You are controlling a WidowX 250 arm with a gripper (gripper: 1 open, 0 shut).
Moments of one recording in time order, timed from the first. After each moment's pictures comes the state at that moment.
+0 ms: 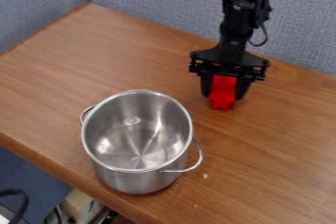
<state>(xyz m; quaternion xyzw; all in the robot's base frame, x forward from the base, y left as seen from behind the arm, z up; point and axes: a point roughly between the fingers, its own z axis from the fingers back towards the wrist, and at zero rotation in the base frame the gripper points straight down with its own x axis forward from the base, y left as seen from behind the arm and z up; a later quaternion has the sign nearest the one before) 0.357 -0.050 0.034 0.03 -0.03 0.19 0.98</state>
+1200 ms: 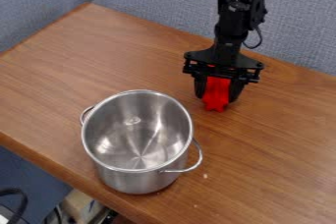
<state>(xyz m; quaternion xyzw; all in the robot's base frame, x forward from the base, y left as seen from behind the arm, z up) 0.350 -0.044 0.033 0.04 -0.02 0.19 0.98</state>
